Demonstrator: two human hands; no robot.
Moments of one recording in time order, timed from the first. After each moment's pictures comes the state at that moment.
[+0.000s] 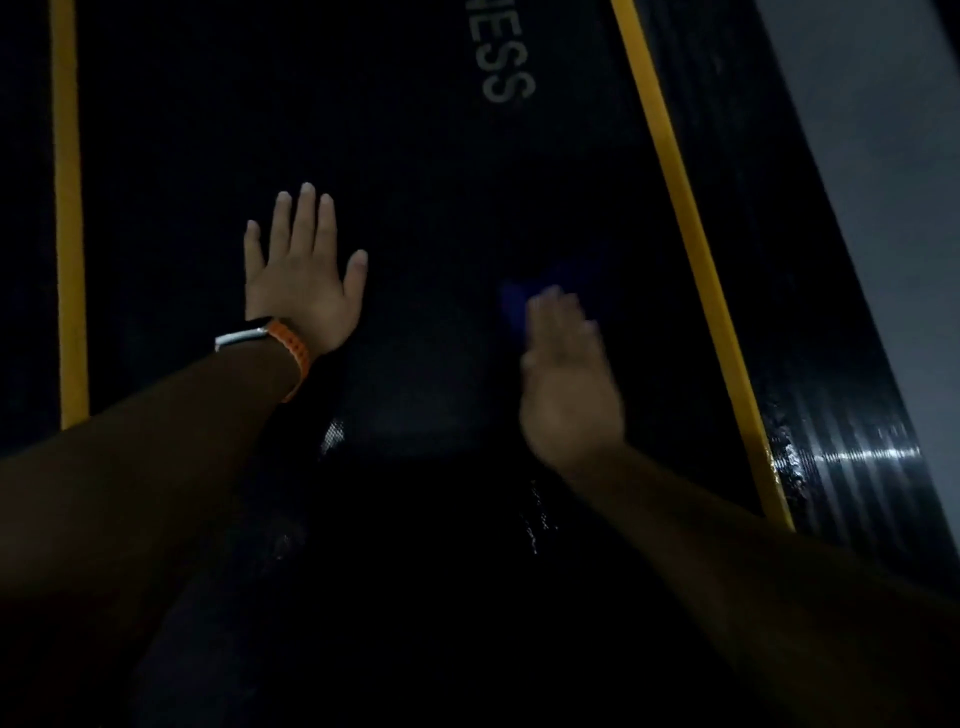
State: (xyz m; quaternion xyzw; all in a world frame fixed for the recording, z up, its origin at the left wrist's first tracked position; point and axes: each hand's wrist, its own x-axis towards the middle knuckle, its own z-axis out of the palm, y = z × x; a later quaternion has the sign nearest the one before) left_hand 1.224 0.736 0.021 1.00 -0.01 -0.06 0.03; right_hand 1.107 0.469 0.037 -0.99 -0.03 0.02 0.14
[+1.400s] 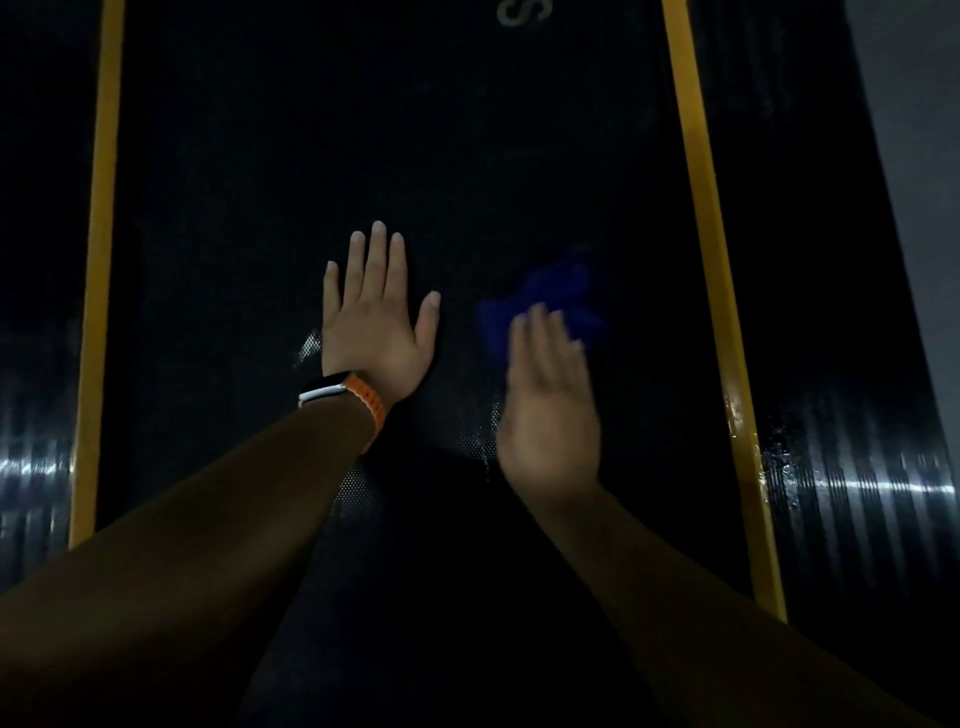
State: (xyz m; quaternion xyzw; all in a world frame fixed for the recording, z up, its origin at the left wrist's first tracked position) left_hand 1.094 0.634 0.014 1.00 0.03 -0.03 0.05; right_hand 1.023 0.449 0.037 -0.98 -0.06 0.03 0.17
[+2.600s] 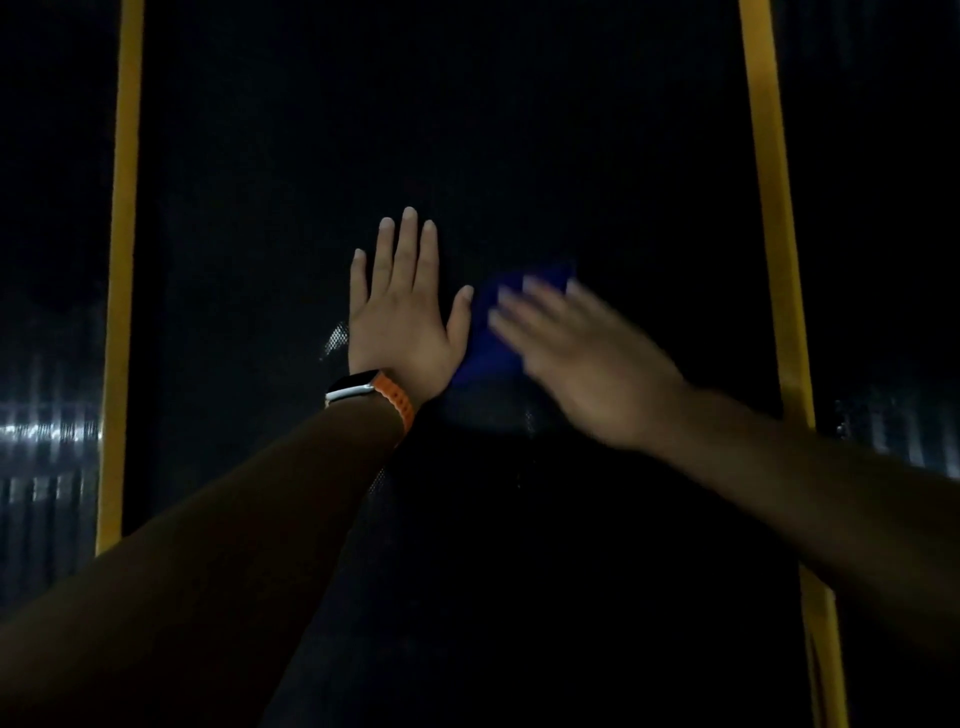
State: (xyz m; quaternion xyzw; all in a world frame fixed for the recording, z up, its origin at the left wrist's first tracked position) left_hand 1.095 0.637 0.013 1.00 0.03 -0.03 0.05; right_hand 1.106 0.413 0.032 -0.90 -0.43 0.08 0.06
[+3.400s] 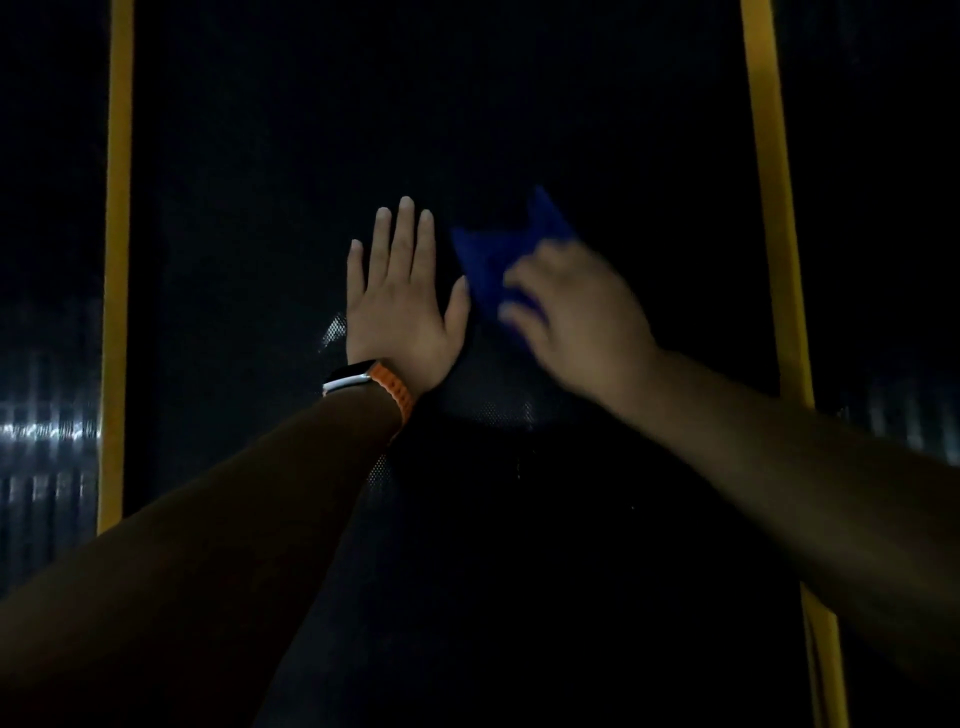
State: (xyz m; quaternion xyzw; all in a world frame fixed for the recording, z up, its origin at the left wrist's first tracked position) left_hand 1.094 0.637 0.012 1.00 0.03 -0.02 0.04; right_hand 1.116 0.435 0.042 -0.93 -0.29 0.01 0.23
